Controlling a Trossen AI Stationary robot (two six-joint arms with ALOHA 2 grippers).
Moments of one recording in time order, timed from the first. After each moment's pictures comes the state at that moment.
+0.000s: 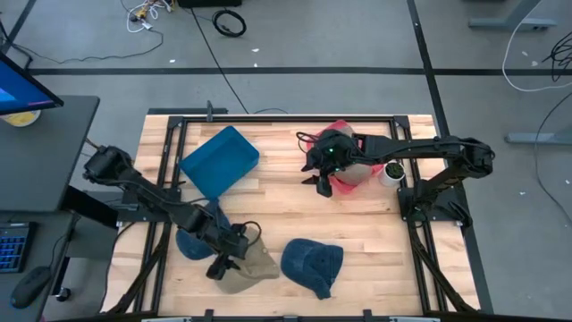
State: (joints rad) left arm -0.52 1.47 0.75 -0.15 0.13 -0.30; right arm -0.21 1.48 1.07 -0.36 -0.24 -0.07
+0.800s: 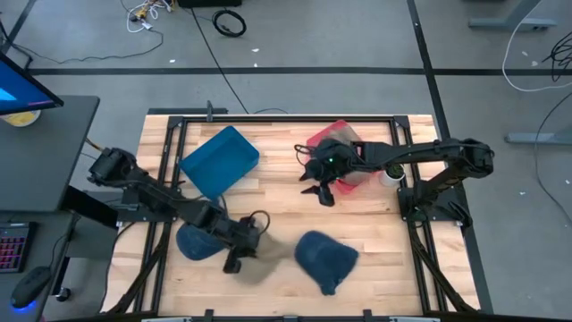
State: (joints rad) left arm -0.43 1.53 0.81 -0.08 0.08 -0.35; right arm -0.12 1.48 1.07 -0.34 -0.24 -0.15
